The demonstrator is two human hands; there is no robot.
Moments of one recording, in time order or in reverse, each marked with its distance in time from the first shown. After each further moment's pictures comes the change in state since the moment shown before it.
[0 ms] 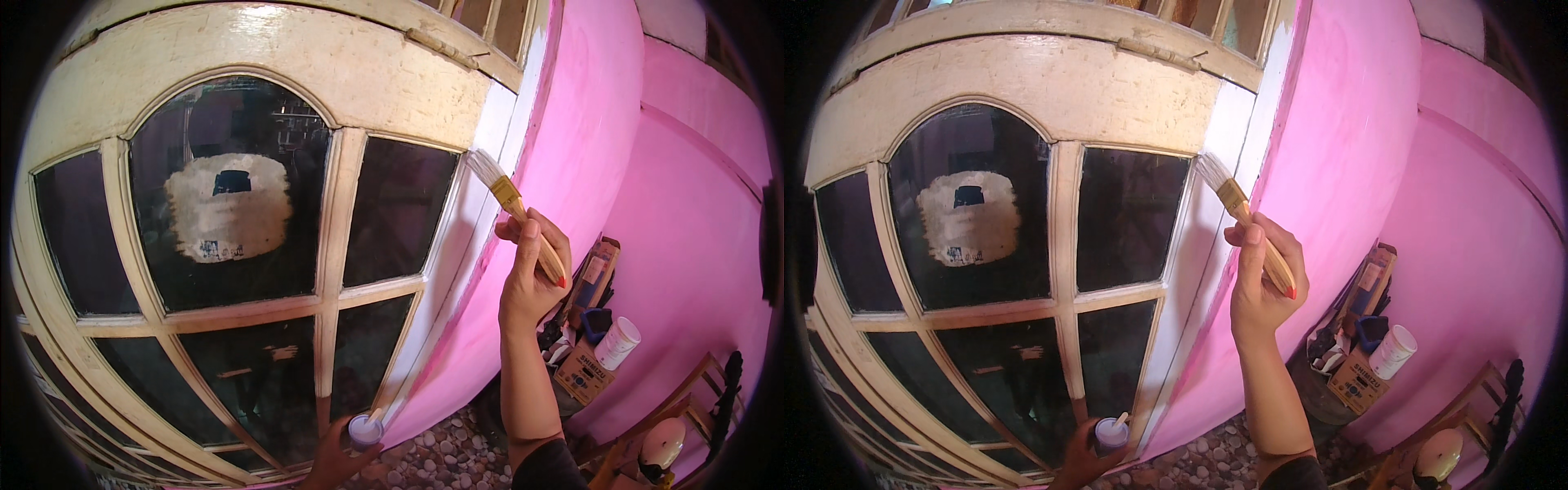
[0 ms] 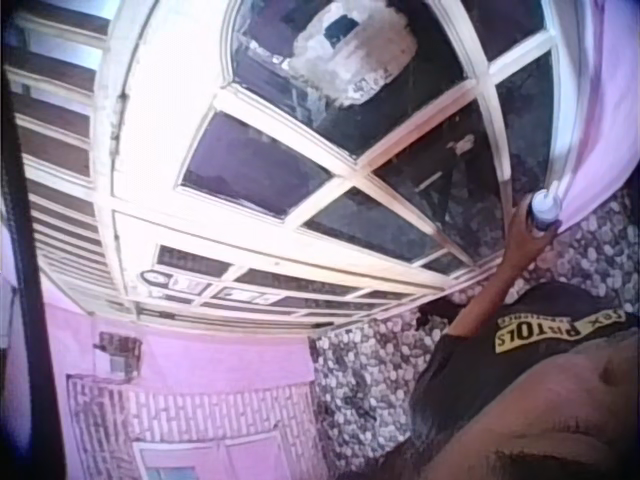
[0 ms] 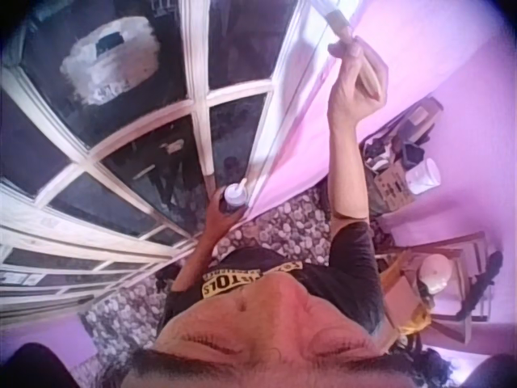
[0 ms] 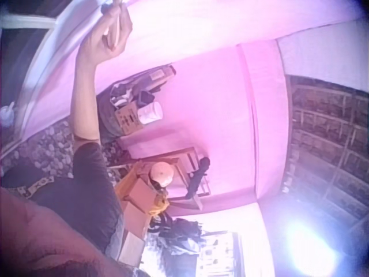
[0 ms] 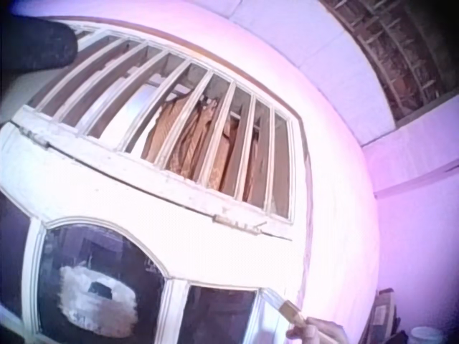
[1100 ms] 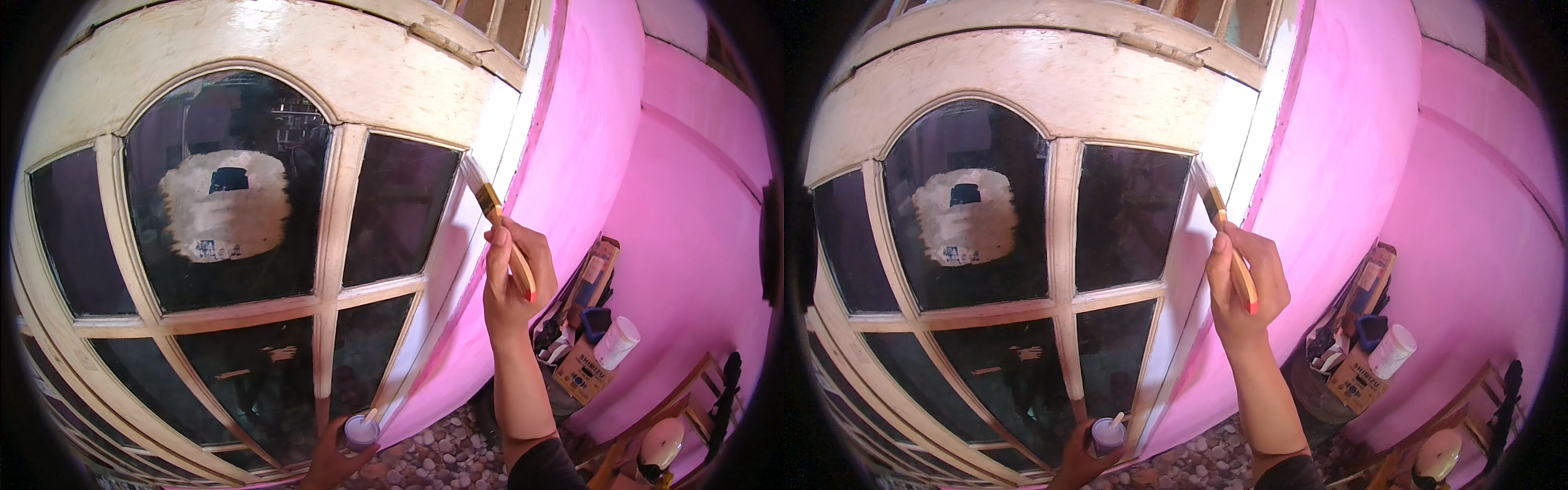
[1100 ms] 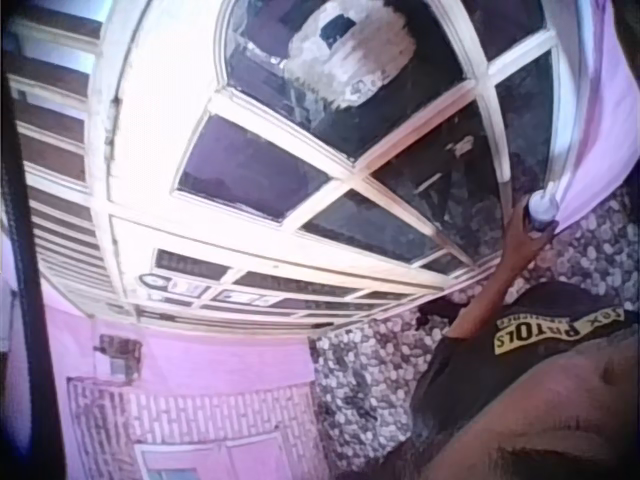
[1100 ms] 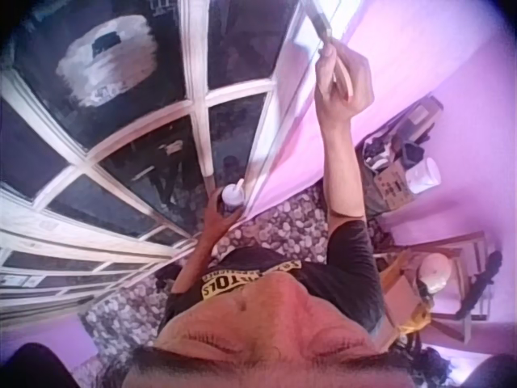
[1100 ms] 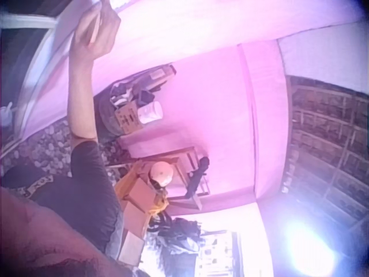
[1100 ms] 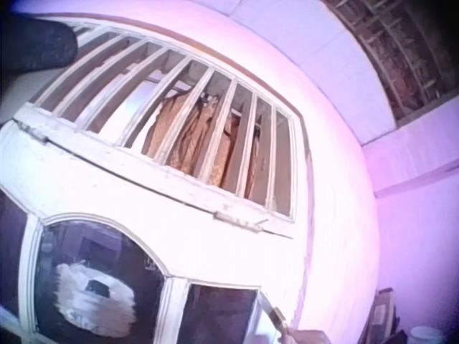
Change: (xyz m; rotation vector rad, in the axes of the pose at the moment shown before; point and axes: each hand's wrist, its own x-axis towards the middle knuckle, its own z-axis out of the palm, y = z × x) left_hand -0.005 -0.014 -0.004 -0.036 0.013 -0.045; right_hand -0.009 0.012 0.005 -0.391 -0.111 -0.352
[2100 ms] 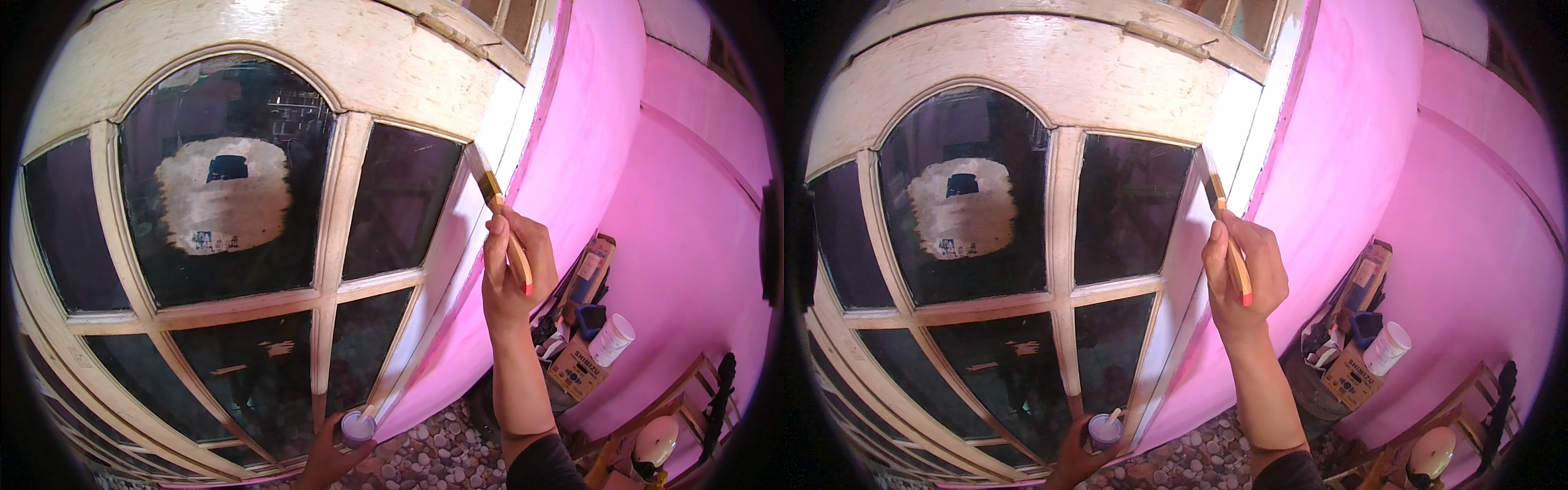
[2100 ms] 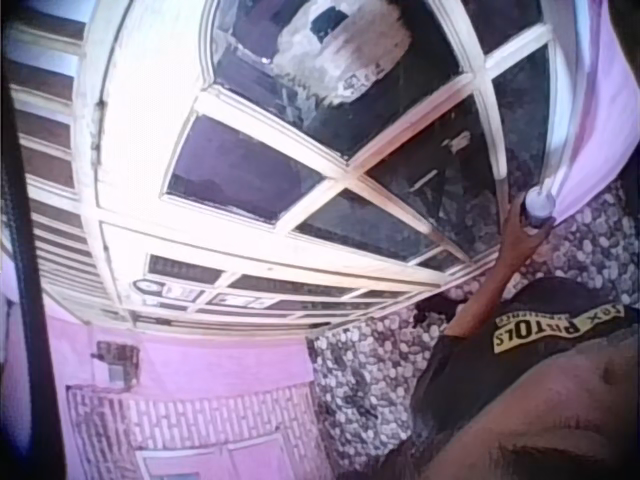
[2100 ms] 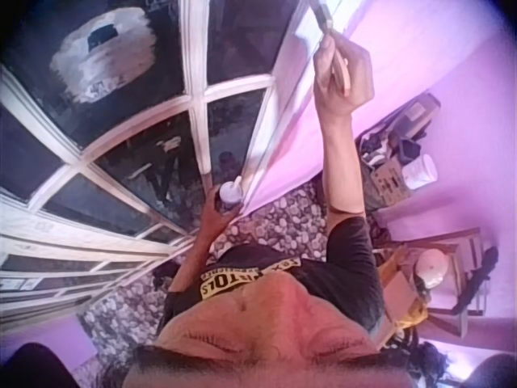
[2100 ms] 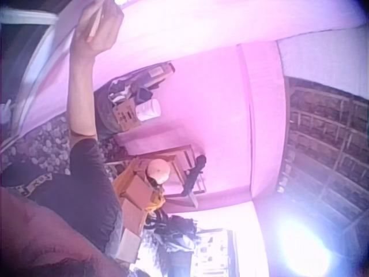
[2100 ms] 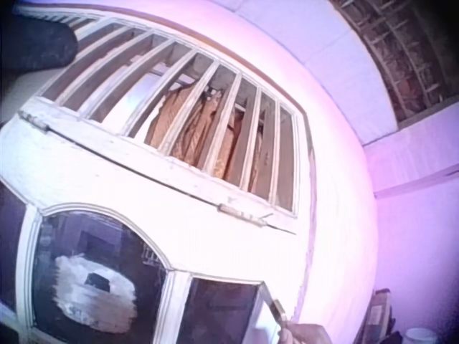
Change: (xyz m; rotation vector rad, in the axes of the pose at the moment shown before) left_hand -0.001 0.013 -0.003 -0.030 -0.024 -0.069; right_hand 0.008 -0.003 0.005 -0.067 0.019 -0.113
